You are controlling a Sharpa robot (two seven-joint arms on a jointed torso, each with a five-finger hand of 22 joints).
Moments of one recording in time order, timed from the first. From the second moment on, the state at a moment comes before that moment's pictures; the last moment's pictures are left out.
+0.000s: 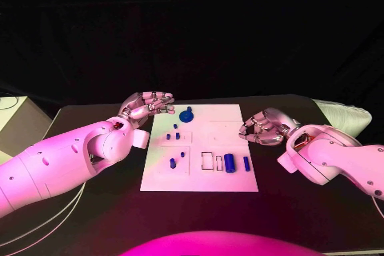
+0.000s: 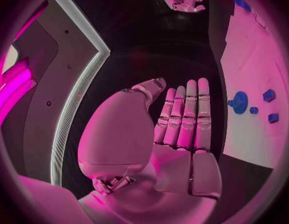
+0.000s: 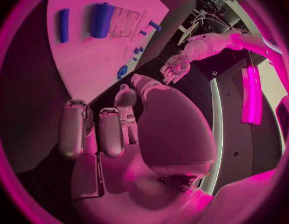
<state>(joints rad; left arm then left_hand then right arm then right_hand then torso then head) 0.87 -0.88 0.27 1.46 -0.17 -0.20 0.38 1.43 -0.18 0.46 0.13 0.22 0.92 0.21 0.21 0.32 1.05 0.15 0.13 0.07 1.02 0.10 0.35 0.38 0.17 0.91 0.20 0.43 0.40 1.21 -0.97 -0.15 1.73 -0.97 -0.47 -0.23 1.34 -0.23 0.34 0.28 0.29 1.02 0.10 0.21 0.45 1.37 0.02 1.13 1.02 1.47 -0.05 1.45 1.22 0.06 1.47 0.05 1.29 1.31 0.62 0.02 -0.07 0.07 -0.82</state>
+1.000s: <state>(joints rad) 0.87 -0.88 0.27 1.48 -0.18 -0.20 0.38 1.43 -0.18 0.45 0.13 0.22 0.92 0.21 0.21 0.32 1.05 0.15 0.13 0.07 1.02 0.10 0.35 0.38 0.17 0.91 0.20 0.43 0.40 1.15 -0.87 -0.18 1.66 -1.10 -0.33 -0.39 1.20 -0.19 0.19 0.29 0.27 1.03 0.10 0.24 0.56 1.47 0.02 1.57 1.31 1.47 -0.05 1.57 1.31 0.03 1.47 0.05 1.46 1.31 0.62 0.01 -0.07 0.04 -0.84</state>
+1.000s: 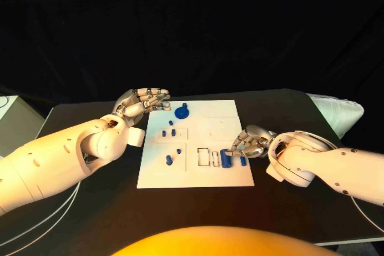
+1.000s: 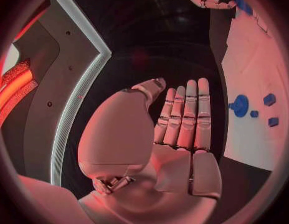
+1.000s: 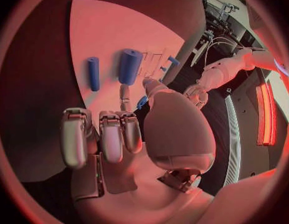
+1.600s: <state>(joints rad) 0.87 -0.89 0.27 1.48 -0.18 -0.19 0.37 1.43 -0.18 0.45 0.13 0.22 0.92 0.21 0.21 0.32 1.05 0.15 0.13 0.07 1.02 0.10 0.34 0.38 0.17 0.91 0.20 0.43 0.40 1.13 -0.84 -0.18 1.64 -1.19 -0.30 -0.42 1.13 -0.15 0.12 0.29 0.24 1.06 0.07 0.29 0.61 1.46 0.00 1.57 1.31 1.46 -0.06 1.57 1.31 0.03 1.47 0.05 1.47 1.31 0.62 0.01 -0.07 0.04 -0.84</state>
